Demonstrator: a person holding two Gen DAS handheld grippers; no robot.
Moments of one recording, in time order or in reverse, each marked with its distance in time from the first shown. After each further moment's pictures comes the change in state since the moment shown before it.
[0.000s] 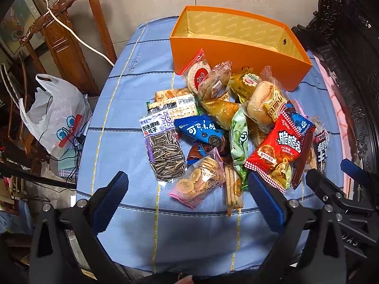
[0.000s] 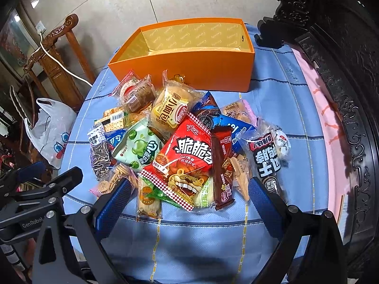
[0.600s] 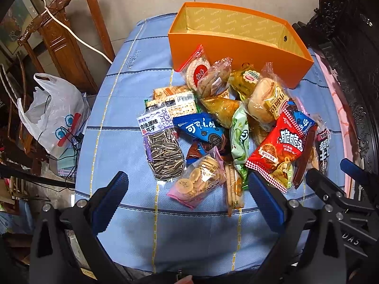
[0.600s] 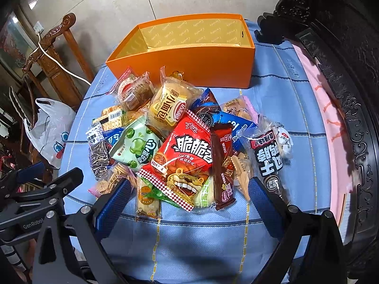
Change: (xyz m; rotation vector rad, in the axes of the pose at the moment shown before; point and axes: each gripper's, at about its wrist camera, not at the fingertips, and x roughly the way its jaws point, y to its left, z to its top) left arm 0.008 -0.003 0.001 0.005 0.016 0.000; right arm 0.008 -0.002 0.000 0.010 0.016 0.007
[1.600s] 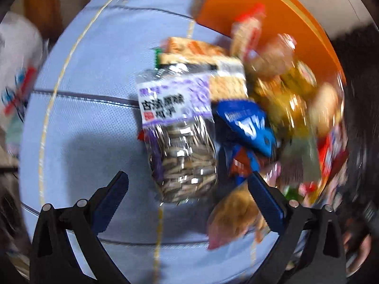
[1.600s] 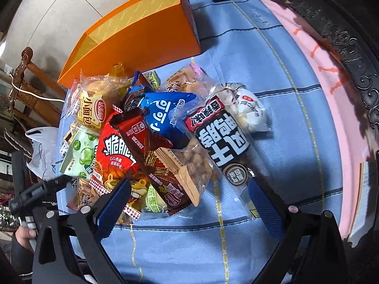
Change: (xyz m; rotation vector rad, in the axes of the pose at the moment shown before) left arm 0.149 0.085 0.026 -0.186 0.215 -0.318; right arm 0.058 -0.096 -0.004 0.245 0.119 0.071
